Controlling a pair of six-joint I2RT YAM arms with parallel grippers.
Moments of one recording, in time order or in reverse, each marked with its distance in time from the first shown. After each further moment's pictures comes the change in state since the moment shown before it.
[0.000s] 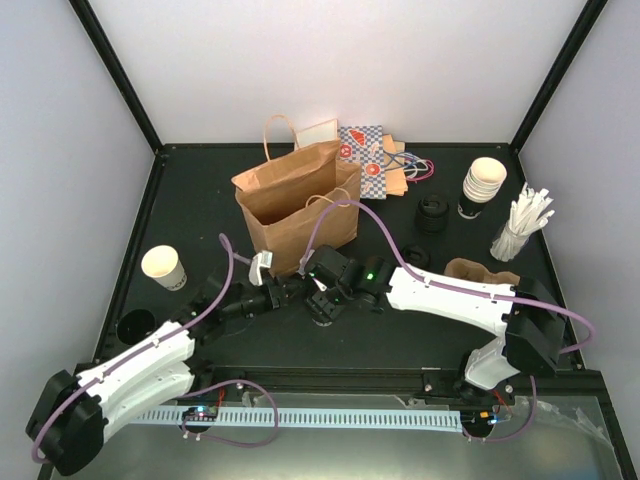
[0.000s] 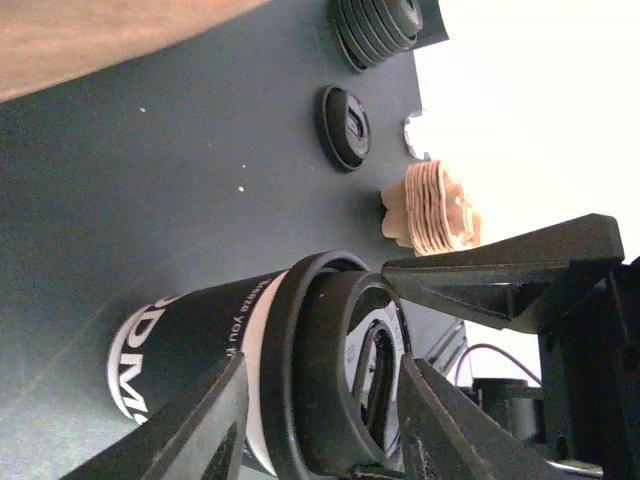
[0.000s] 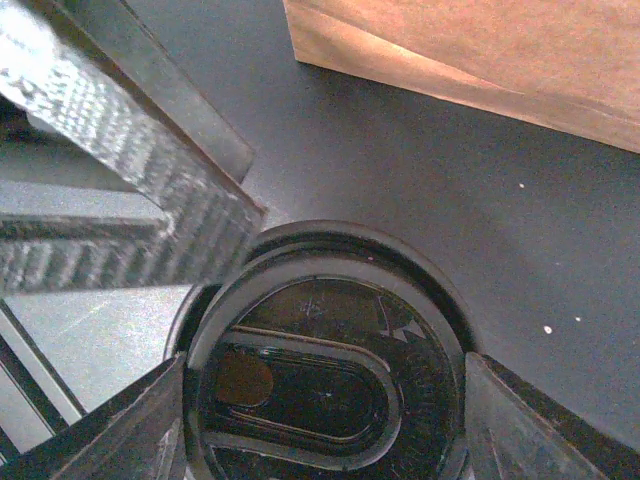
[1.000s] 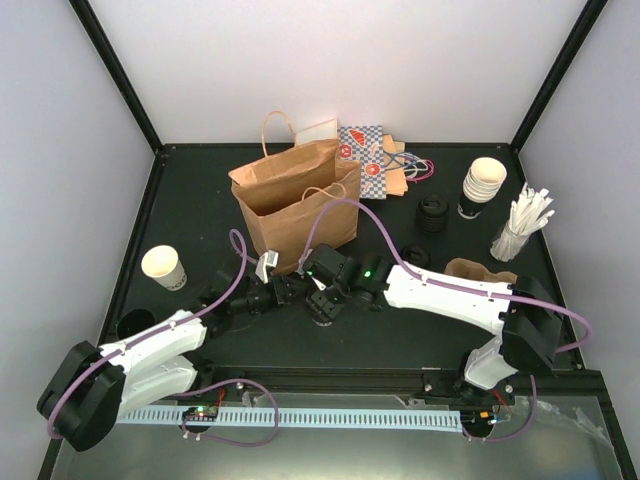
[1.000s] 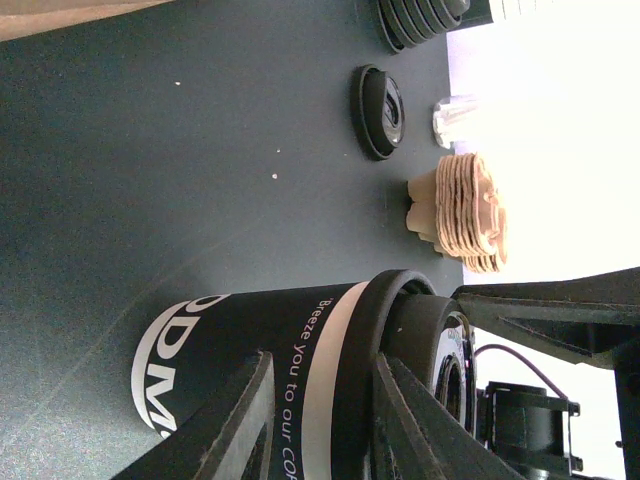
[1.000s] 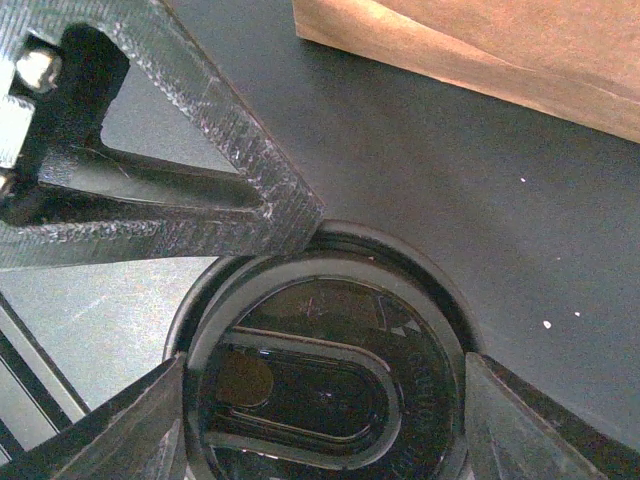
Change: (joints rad) left arm 0.029 0.160 -0.027 0.127 0.056 -0.013; right arm -0.002 0.019 0.030 -0.034 -0.005 -0.002
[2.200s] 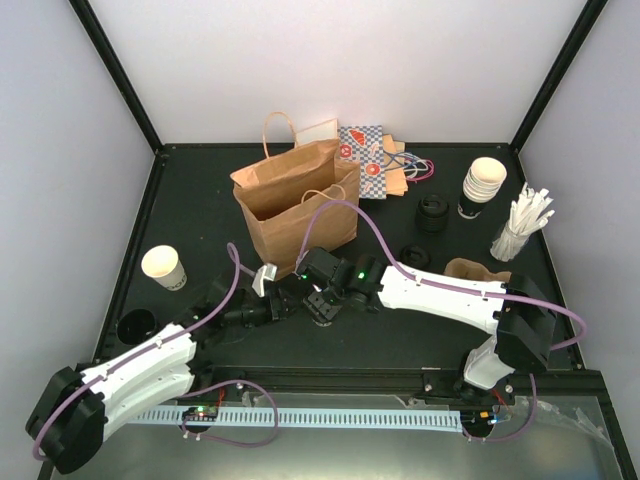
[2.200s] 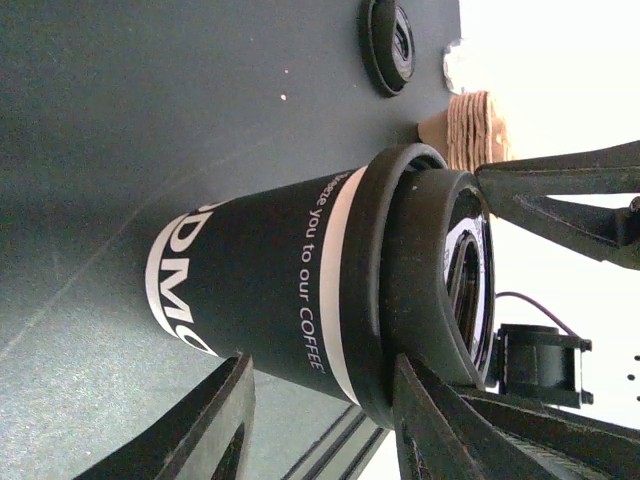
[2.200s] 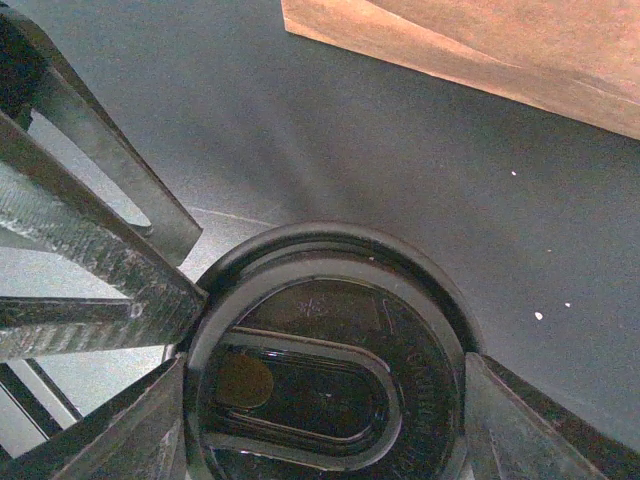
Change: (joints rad) left arm -0.047 -0.180 -0.045 -0.178 0.002 0.024; right arm 0.025 0.036 0.035 -0.036 0.047 0.029
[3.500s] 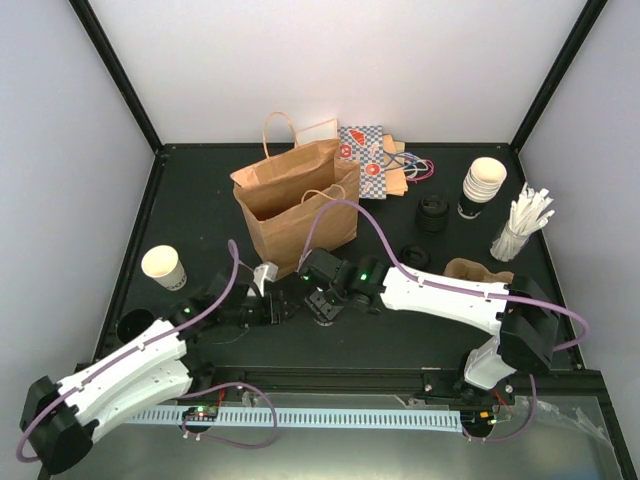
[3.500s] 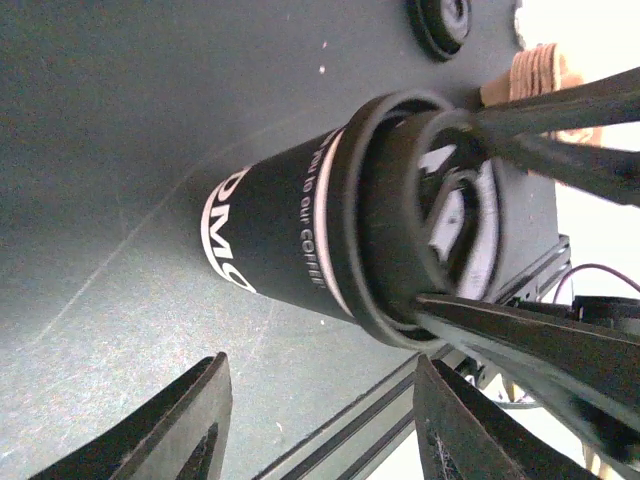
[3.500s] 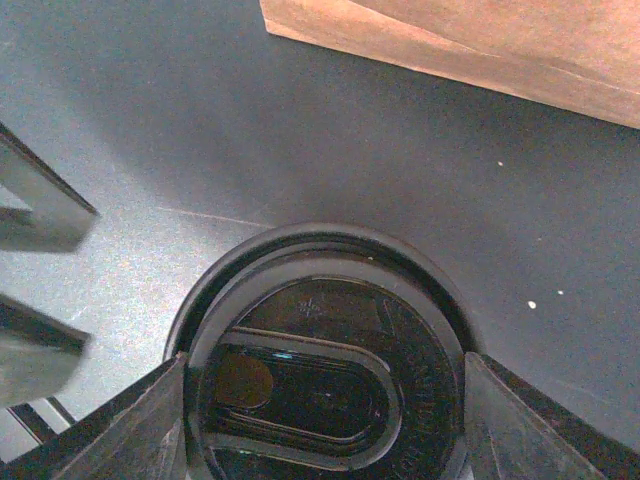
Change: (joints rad) left arm -0.093 -0.041 0.159 -0.351 -0.117 0.098; right arm 0.000 -0.015 -0.015 0.003 0.023 0.038
